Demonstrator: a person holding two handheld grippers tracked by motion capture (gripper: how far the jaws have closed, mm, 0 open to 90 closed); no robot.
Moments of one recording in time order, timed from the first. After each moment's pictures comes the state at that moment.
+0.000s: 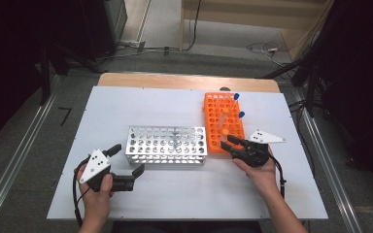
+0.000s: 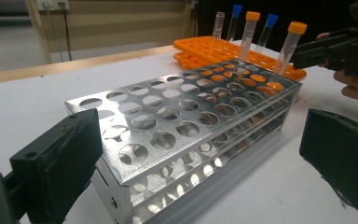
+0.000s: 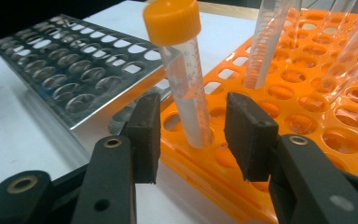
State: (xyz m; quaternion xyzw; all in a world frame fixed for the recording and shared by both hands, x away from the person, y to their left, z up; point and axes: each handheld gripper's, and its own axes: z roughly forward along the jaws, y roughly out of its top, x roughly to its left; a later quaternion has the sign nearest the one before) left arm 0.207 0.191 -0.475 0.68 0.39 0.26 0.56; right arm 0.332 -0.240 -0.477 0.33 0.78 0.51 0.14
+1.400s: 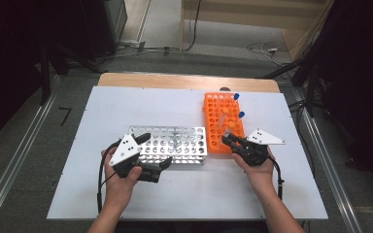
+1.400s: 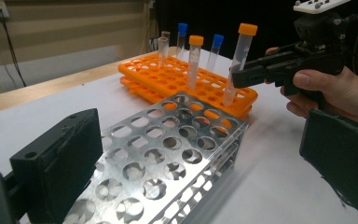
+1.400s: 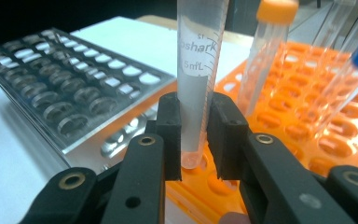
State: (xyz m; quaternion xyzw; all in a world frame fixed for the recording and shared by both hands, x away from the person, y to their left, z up) left arm 0.237 0.130 -0.433 0.72 0.33 0.22 0.58; right arm 0.328 -0.233 -0.468 0.32 0.76 0.53 0.19
